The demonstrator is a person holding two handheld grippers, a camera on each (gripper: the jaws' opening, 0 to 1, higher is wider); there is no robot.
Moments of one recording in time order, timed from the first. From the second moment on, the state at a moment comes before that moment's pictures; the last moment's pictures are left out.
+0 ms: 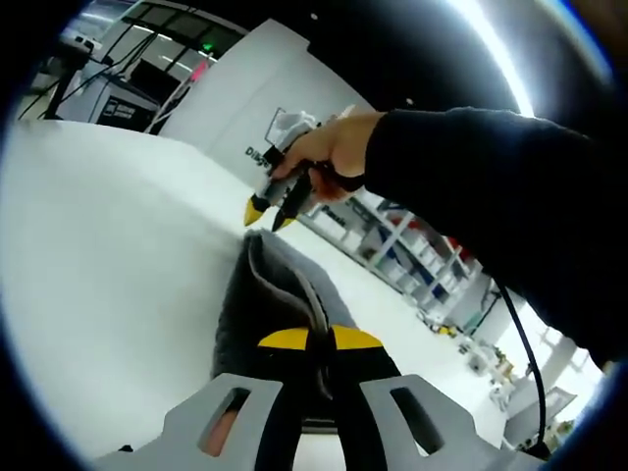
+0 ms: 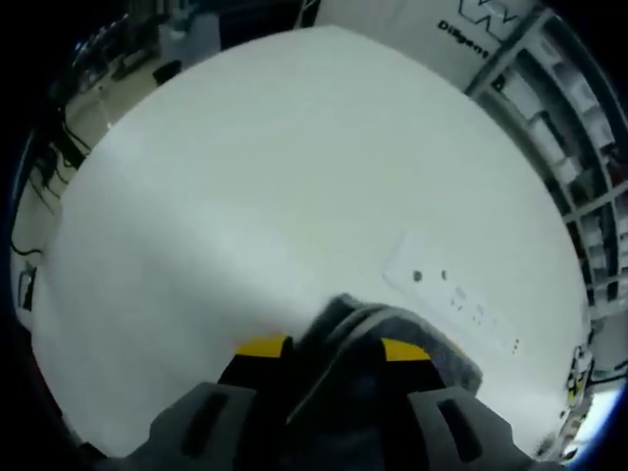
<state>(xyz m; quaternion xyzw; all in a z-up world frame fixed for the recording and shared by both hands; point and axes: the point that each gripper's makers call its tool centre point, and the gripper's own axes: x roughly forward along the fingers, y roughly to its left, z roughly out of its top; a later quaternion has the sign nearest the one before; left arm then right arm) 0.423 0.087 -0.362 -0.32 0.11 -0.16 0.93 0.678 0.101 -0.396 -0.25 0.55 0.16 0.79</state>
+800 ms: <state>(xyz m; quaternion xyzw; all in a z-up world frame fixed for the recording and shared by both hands) 0.422 0.085 -0.365 -0.32 0.11 -0.16 0.93 0.668 0.093 -0.414 -0.25 0.56 0.16 0.78</state>
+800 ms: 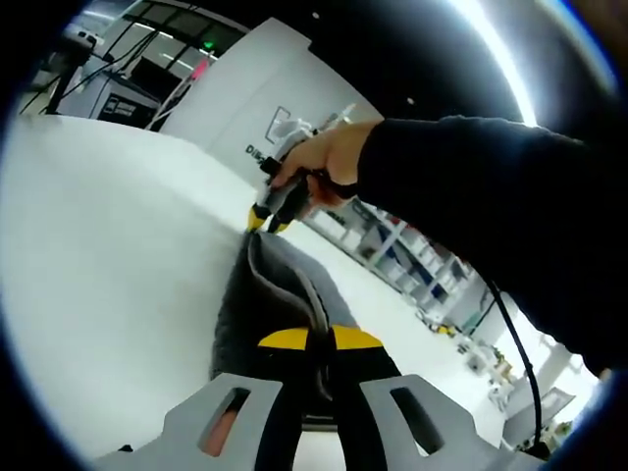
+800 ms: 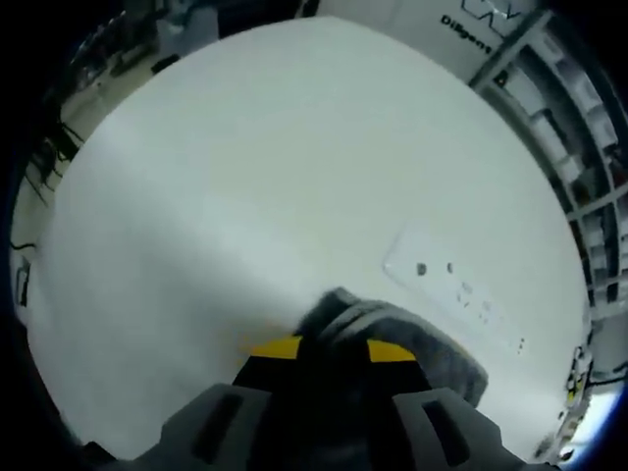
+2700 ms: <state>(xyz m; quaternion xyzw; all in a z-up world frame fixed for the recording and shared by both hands) 0.416 0.061 -0.346 -0.31 0.09 -0.21 0.92 0.659 0.090 -0.381 -0.26 0.54 0.20 0.78</state>
